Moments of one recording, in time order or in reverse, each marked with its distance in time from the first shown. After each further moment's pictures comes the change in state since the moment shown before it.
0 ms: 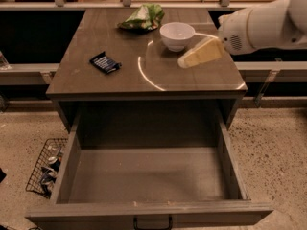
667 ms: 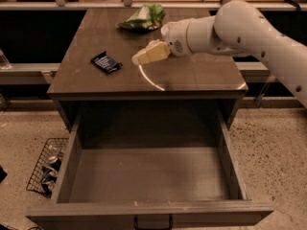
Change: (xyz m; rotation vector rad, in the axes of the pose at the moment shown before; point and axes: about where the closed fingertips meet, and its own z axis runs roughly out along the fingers) arm -0.046 0.038 0.141 -0.153 -0.176 0.019
